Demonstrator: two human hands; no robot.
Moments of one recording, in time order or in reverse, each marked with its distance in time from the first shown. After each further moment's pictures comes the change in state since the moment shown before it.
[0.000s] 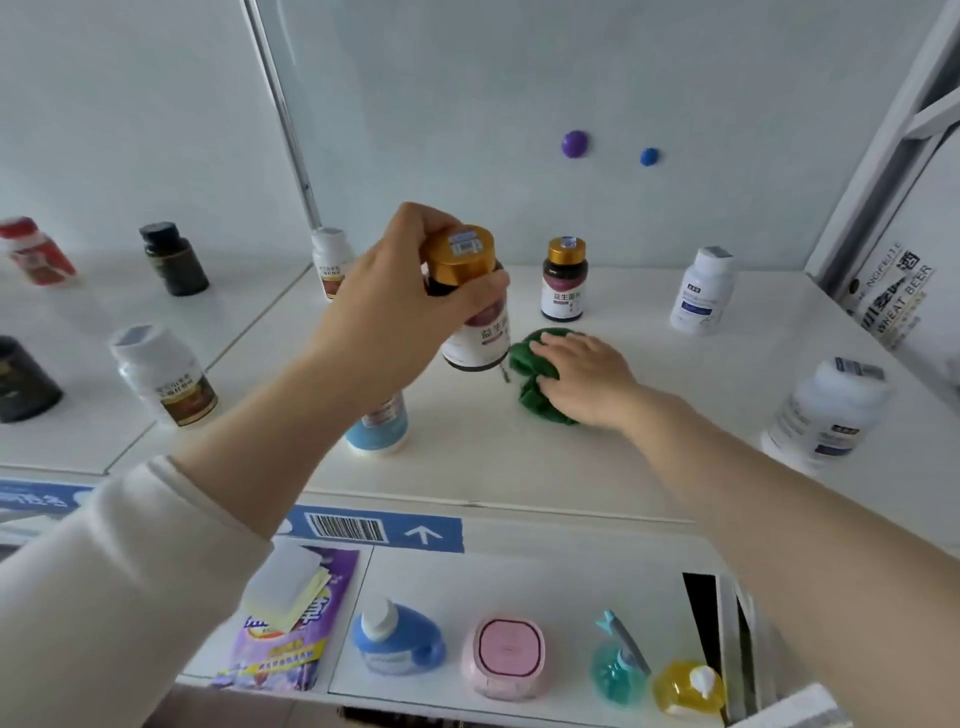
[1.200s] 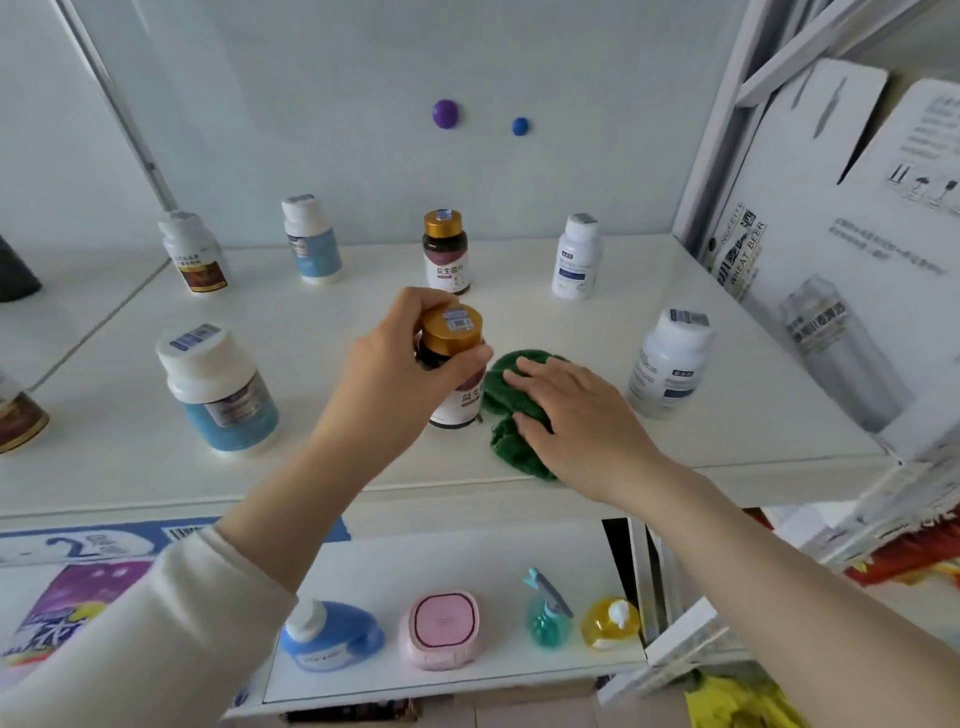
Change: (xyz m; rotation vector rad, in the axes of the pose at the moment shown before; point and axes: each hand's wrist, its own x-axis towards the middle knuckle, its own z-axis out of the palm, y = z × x) left_hand -0.032 0.005 0.091 -0.170 -0.204 0.049; right_hand -0.121 0.040 0.001 0.119 0.117 0.068
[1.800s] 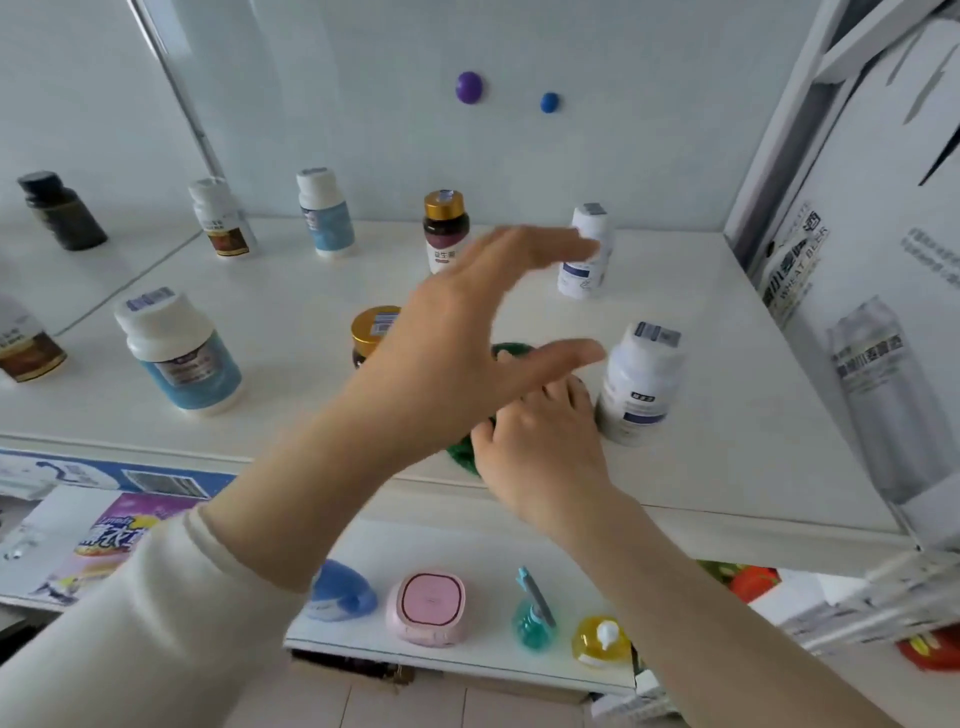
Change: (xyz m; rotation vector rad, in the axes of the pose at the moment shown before) left_hand 0.004 0.086 0.048 0.142 -0.030 0.319; right_hand -0.004 0.007 -0.004 -0.033 0.051 -0.046
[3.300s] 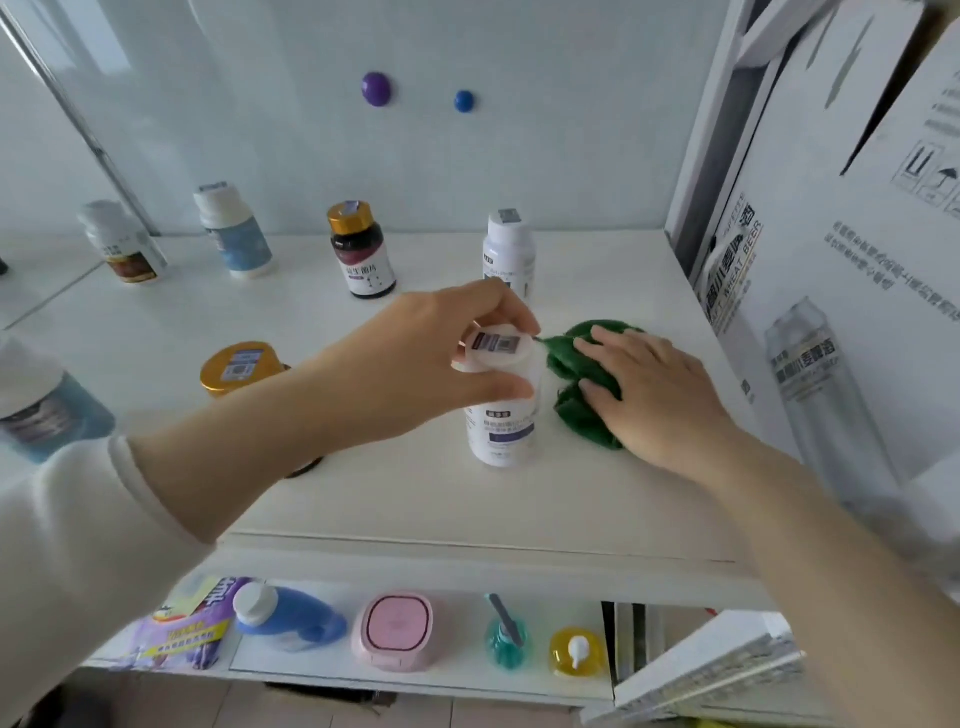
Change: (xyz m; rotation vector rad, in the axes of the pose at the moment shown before) left_hand 0.055 -0.010 0.042 0.055 -0.406 -0.253; right_hand 0.030 0.166 -0.029 -0.012 -0.046 0.101
